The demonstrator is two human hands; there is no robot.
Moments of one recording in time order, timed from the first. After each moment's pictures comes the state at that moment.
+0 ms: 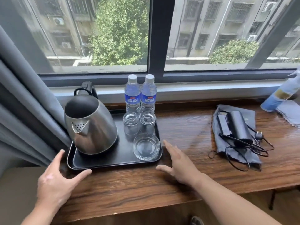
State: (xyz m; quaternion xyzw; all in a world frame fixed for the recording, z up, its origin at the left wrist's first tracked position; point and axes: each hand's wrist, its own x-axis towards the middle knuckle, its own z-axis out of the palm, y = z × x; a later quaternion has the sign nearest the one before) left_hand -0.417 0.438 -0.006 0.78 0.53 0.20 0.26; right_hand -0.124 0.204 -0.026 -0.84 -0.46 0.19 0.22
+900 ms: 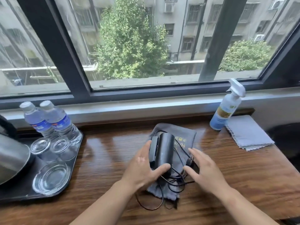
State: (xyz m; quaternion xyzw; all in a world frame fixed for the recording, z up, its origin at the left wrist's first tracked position) left_hand 0.030 0.138 0.032 0.90 0.27 0.03 0.35; right_hand 0.196 -0.061 -0.010 -0.88 -0.38 0.11 0.26
